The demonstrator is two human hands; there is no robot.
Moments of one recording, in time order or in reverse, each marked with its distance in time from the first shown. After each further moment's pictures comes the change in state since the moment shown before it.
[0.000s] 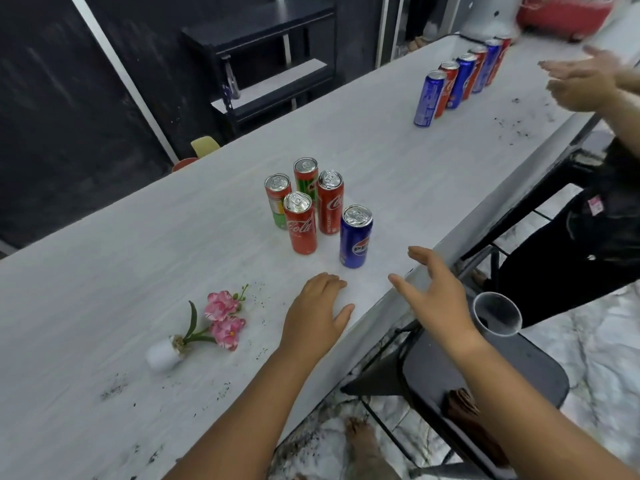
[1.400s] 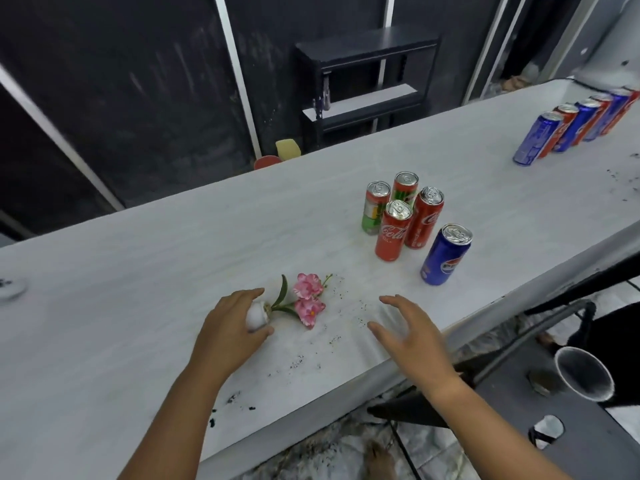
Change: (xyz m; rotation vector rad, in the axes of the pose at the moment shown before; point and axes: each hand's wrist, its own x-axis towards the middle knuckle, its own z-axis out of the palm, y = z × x) left_hand -0.148 -0.152 -0.171 0.078 0.080 -0.525; right_hand -0.068 -0.050 0.121 -0.108 -0.378 -0.182
